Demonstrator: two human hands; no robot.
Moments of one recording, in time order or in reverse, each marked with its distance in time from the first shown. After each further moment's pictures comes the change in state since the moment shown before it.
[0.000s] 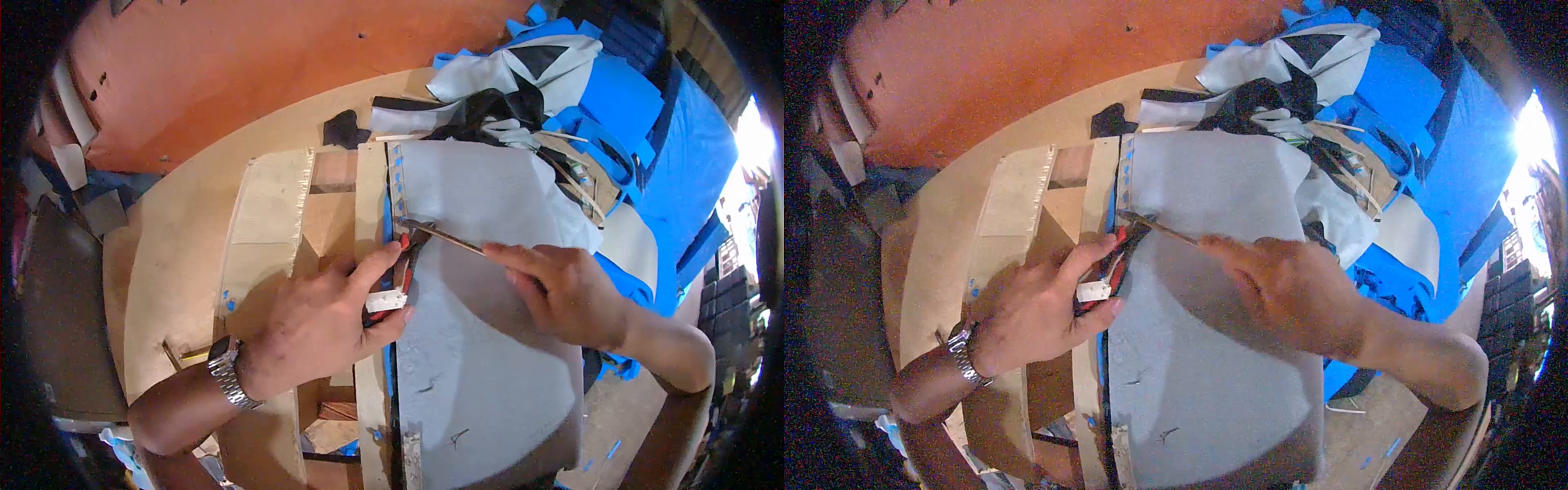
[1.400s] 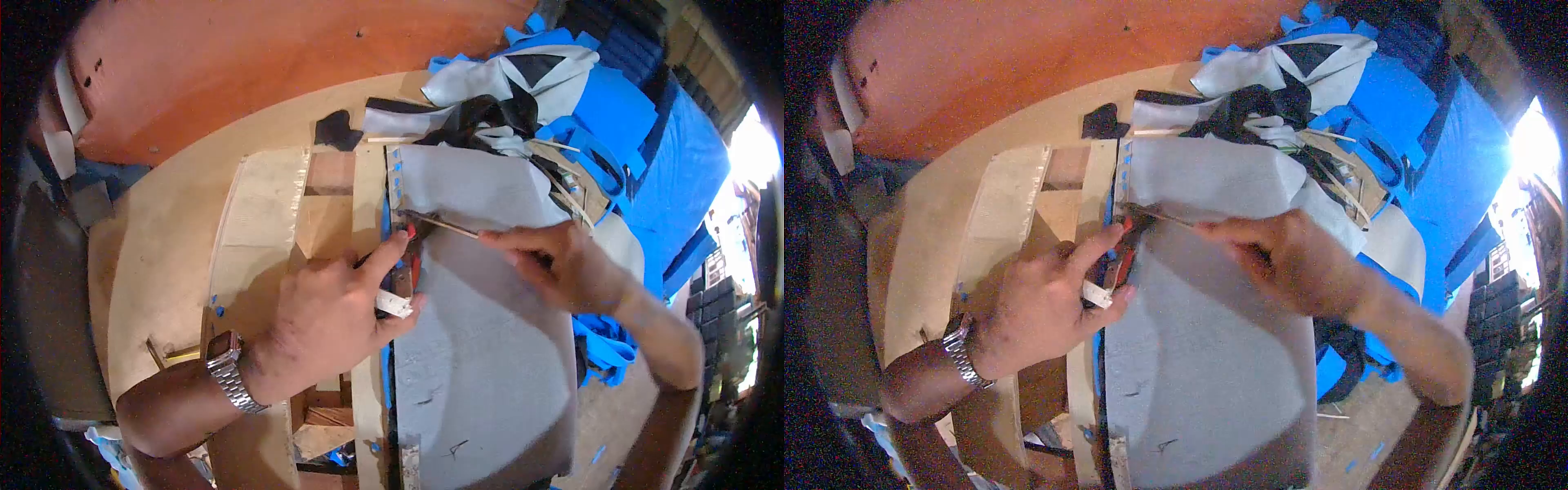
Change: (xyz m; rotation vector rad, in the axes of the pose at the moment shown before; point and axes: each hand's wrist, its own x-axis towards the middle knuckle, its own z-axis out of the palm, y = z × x) left_hand 0.015 -0.002 0.010 0.075 0.105 -0.011; right_hand 0.030 0.014 -0.015 0.069 -0.141 0.104
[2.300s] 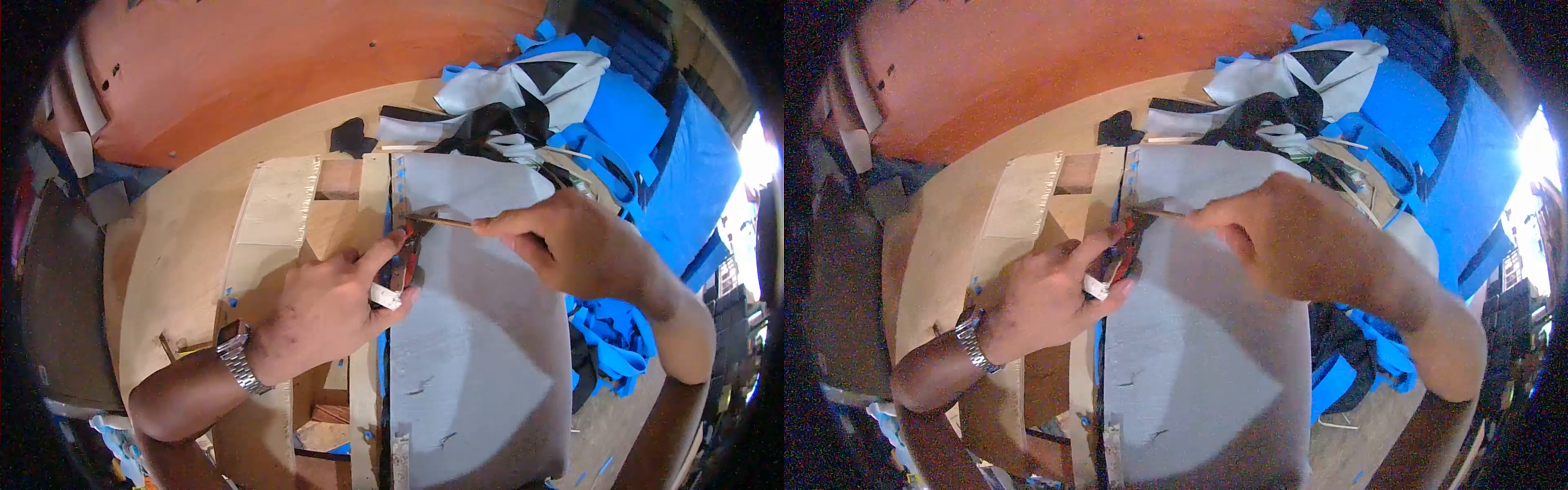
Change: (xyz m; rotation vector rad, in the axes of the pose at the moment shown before) left_hand -0.001 0.000 -0.003 0.032 -0.028 -0.035; right_hand 0.009 -0.019 -0.027 -0.225 0.056 -0.260
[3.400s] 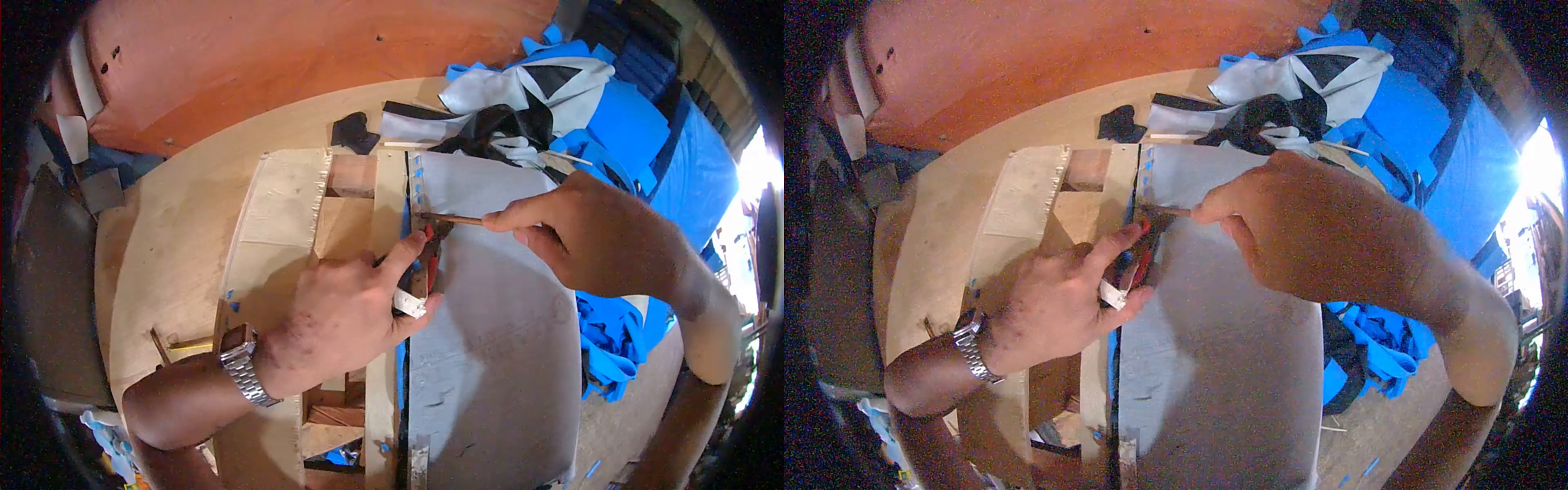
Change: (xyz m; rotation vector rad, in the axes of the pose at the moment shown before) left_hand 0.004 -0.002 0.000 -0.019 0.047 0.041; right_hand 0.031 -0.025 -0.024 -0.098 -0.171 0.086
